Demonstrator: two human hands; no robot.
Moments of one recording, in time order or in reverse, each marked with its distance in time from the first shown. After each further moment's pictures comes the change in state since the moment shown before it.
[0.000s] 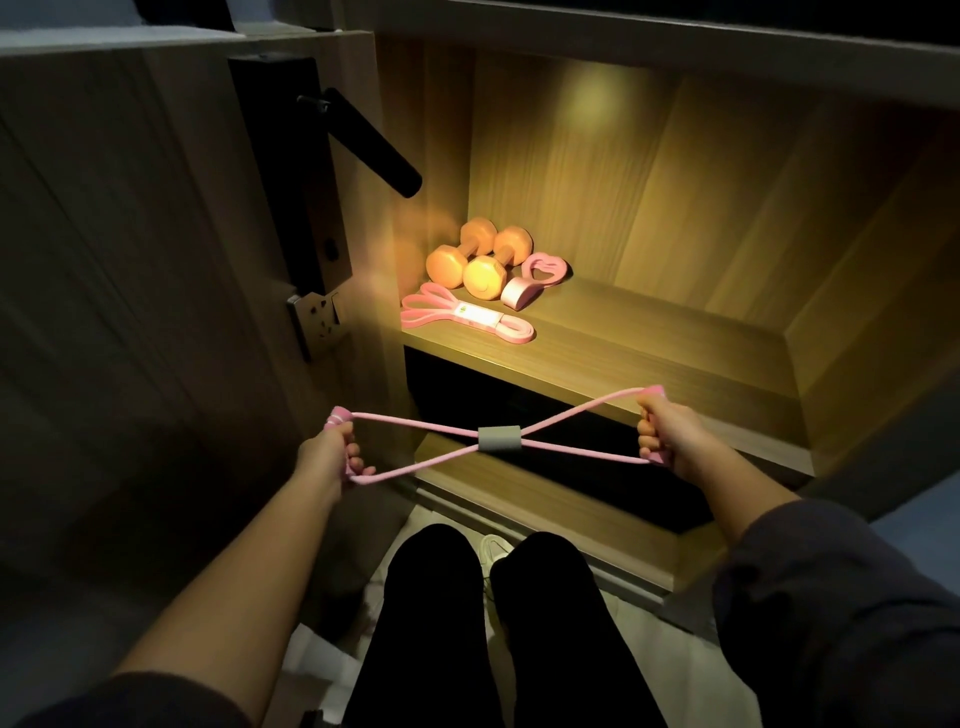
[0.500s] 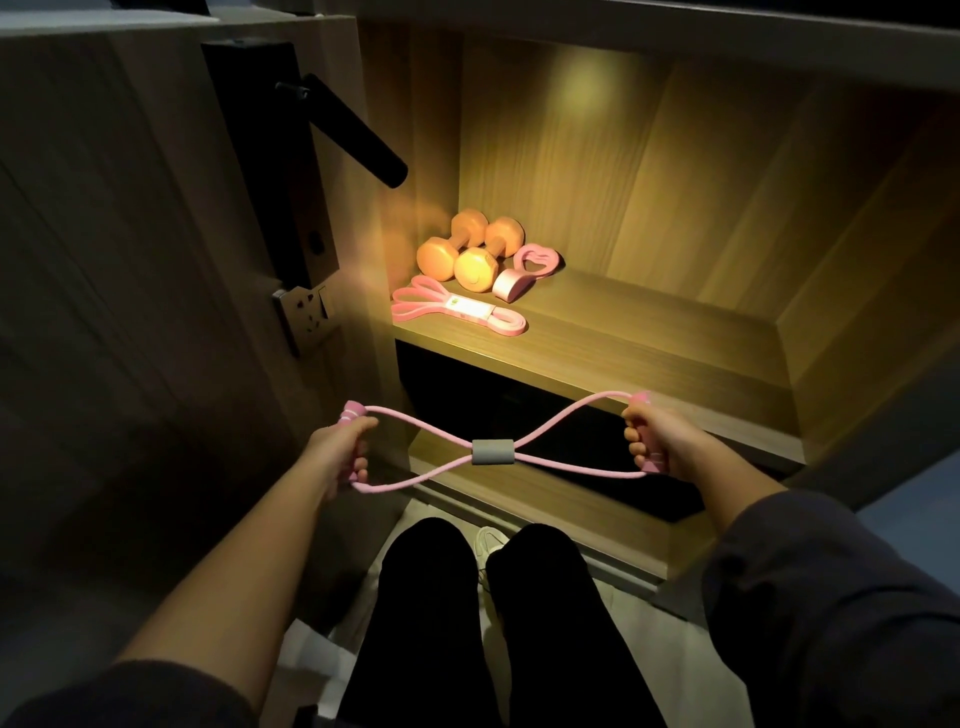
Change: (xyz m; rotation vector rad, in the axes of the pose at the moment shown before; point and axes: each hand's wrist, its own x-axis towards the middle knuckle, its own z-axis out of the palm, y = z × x) left_hand 0.004 -0.004 0.005 0.286 -0.067 0.050; right_hand -0.003 0.009 -0.006 -0.090 -0.088 0.133
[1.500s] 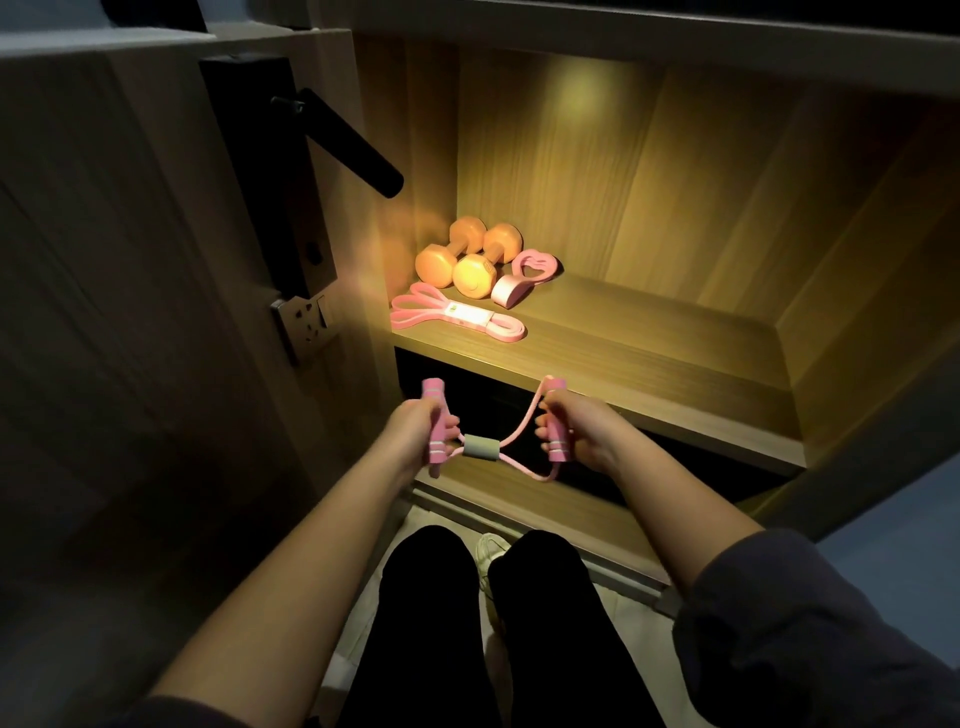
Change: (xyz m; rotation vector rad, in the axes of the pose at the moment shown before) left_hand -0.065 0.029 0.087 -0.087 -0.236 0.135; right_hand -0.015 -0.025 0.097 0.114 -0.086 -0.036
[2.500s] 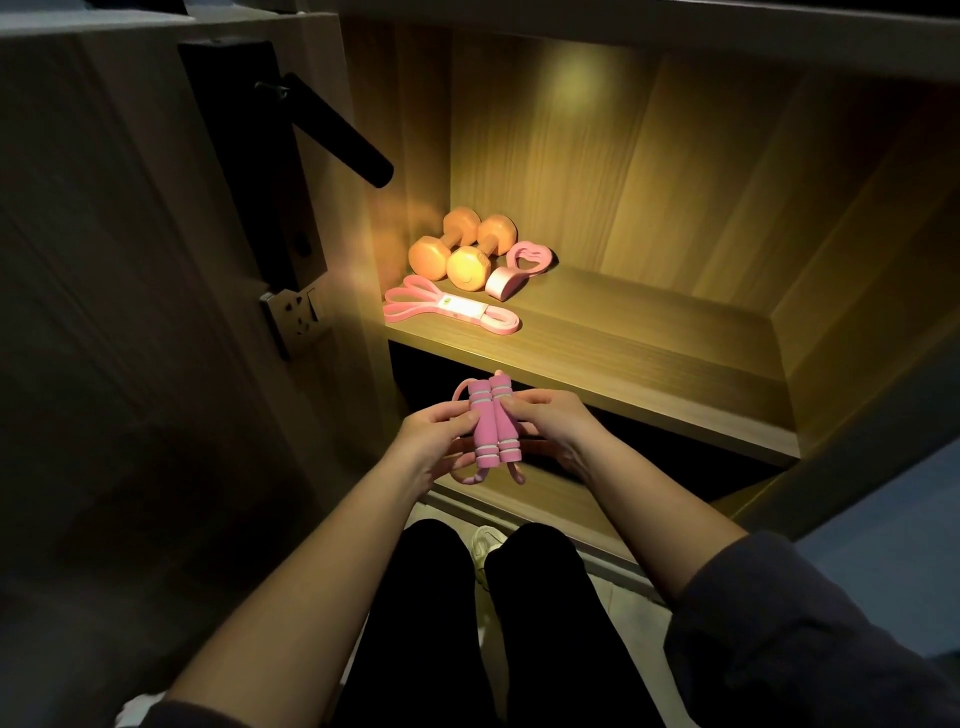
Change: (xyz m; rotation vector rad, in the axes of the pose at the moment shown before) left_hand -0.005 -0.017 0.015 0.024 -0.119 0.010; right_hand -0.021 0.007 0.026 -0.165 -0.028 -0.190
